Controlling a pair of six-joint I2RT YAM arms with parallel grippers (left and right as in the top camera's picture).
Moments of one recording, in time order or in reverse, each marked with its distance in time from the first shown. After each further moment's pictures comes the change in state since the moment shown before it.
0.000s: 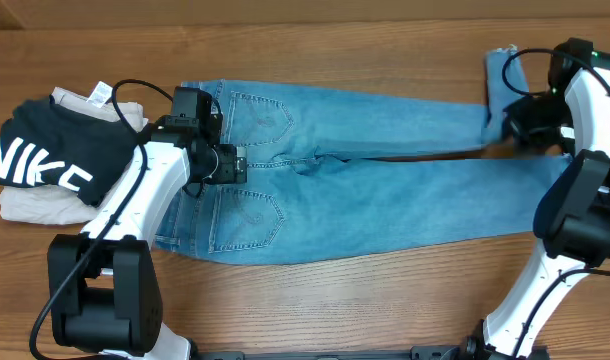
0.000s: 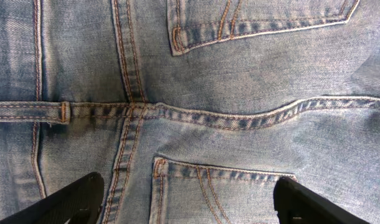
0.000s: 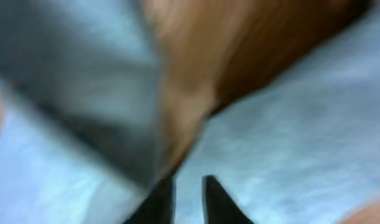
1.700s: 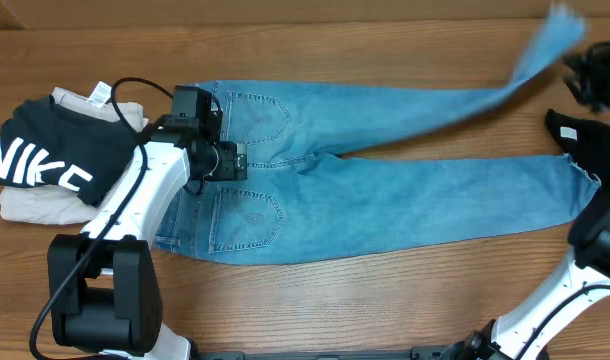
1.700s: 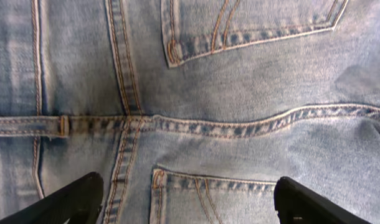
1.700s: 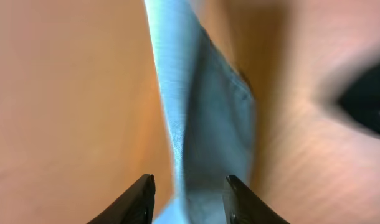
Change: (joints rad) left arm 0.000 0.000 -0.001 0.038 -0.002 0.000; right arm -0.264 -0.015 0.054 0.499 -0.497 -0.010
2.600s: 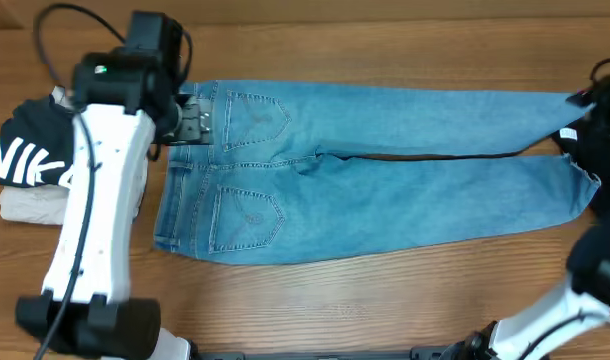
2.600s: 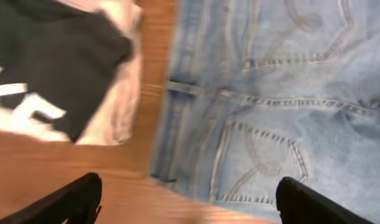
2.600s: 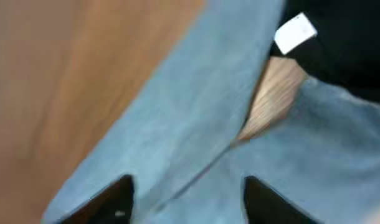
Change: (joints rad) left arm 0.000 -0.040 0.703 -0.758 -0.270 -0.077; right arm -0.003 -0.253 -0.012 -0.416 0.156 -0.343
